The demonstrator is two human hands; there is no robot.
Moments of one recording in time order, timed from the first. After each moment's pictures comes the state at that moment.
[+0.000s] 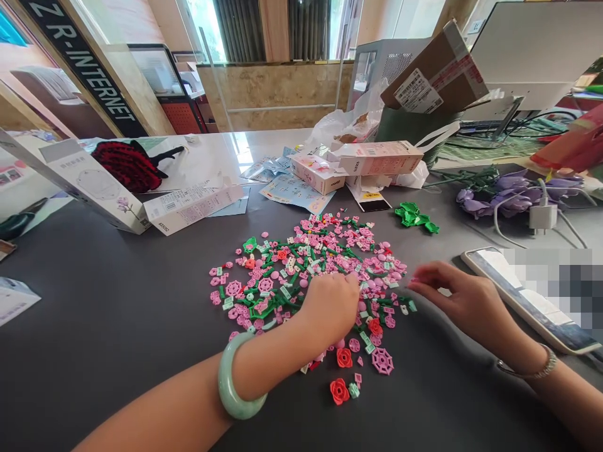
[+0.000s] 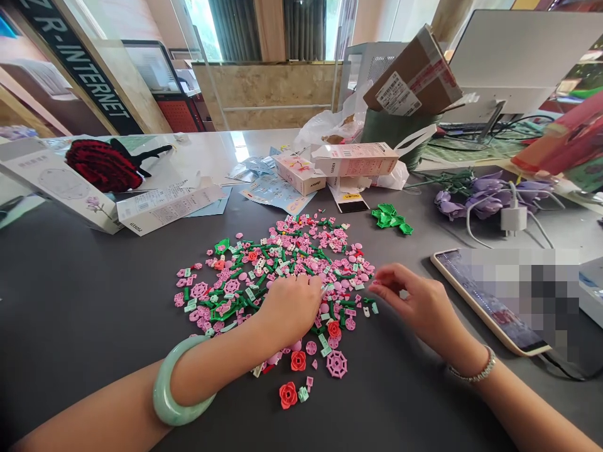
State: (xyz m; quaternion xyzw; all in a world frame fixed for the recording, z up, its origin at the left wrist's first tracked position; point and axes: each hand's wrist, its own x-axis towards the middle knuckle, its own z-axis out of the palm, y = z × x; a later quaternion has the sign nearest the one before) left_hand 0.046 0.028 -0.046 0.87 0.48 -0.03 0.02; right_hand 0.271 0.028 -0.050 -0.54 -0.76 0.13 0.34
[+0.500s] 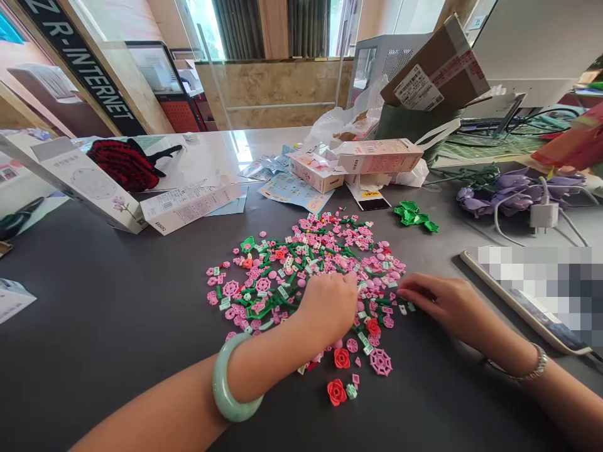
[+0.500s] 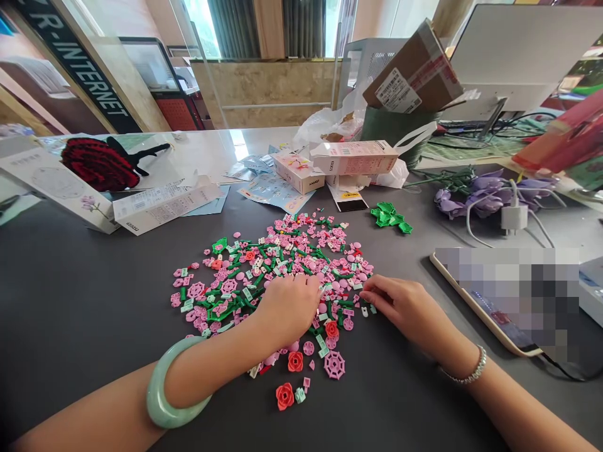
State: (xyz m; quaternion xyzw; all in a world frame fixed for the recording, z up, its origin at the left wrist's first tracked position) left_hand 0.047 0.027 -0.047 0.87 0.49 -0.01 0.02; right_hand 0.274 0.031 -0.059 -0.50 -0.82 0.15 0.21
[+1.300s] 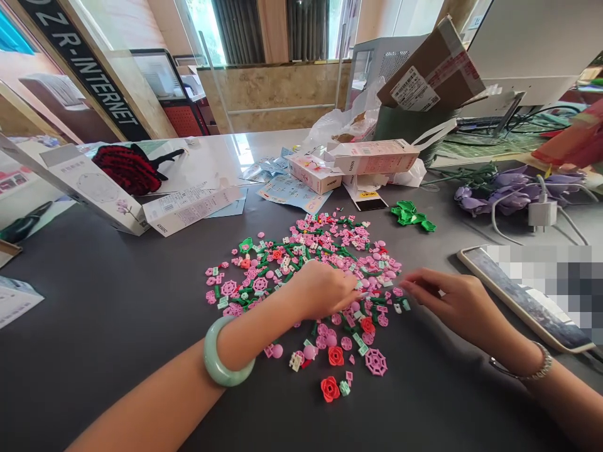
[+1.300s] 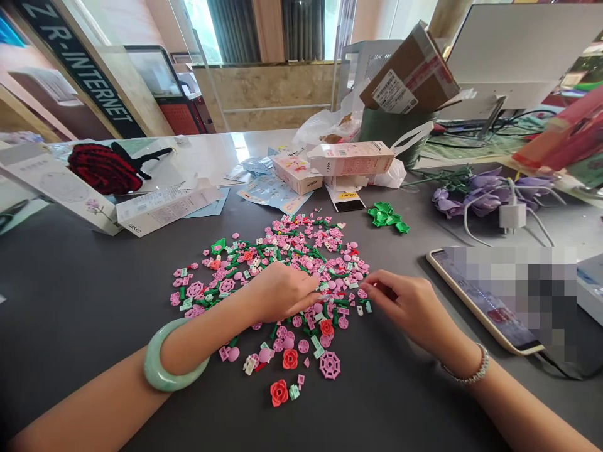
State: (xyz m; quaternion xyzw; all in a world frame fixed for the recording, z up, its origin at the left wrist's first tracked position) left_hand 0.027 0.052 -0.033 0.95 0.33 0.01 -0.02; right_hand 0.273 0.027 -0.043 -0.52 -0.80 0.15 0.26
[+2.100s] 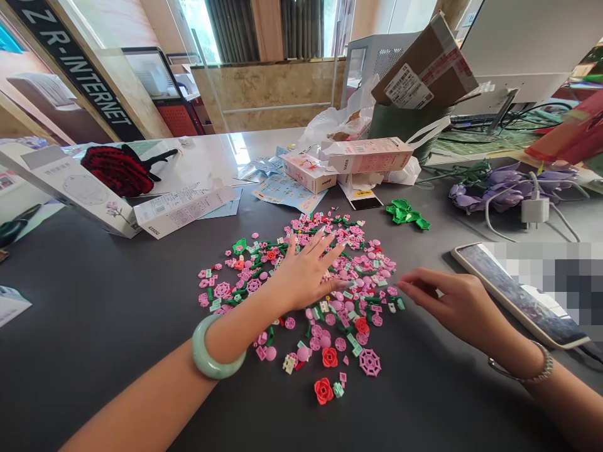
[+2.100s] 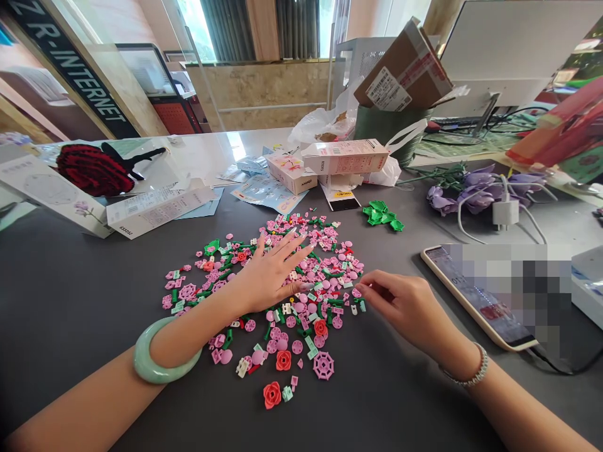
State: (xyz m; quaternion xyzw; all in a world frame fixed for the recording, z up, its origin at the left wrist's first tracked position) left_hand 0.014 0.066 -0.035 0.90 0.43 0.01 0.04; right_hand 0.273 0.023 -0.037 -0.50 -0.81 0.13 0.28
